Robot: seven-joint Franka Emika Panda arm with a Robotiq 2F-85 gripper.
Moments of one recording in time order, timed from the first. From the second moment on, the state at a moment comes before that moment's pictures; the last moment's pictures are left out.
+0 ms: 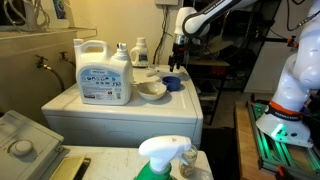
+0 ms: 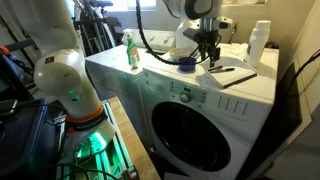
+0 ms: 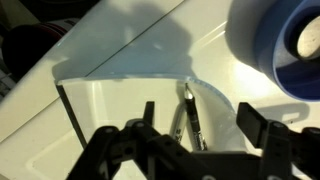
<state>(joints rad) -0.07 0.09 -0.04 -2.14 0.03 2.35 0.10</state>
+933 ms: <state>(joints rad) -0.06 0.18 -0.06 -2.08 -0.01 2.45 0.29</state>
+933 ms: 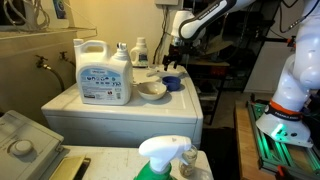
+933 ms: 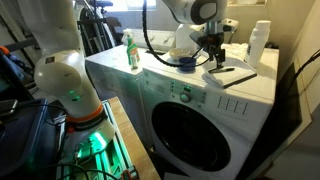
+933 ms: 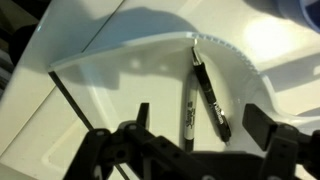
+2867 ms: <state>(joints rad) 0.13 -0.04 0.13 -2.12 -0.10 2.17 0.19</state>
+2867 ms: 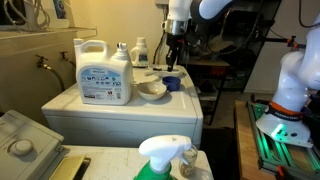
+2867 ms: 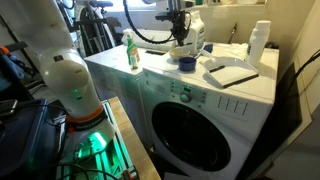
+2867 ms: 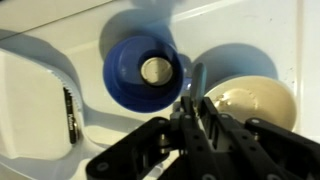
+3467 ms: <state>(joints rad) 0.17 0.08 0.17 -2.01 -0.11 2.17 0.17</state>
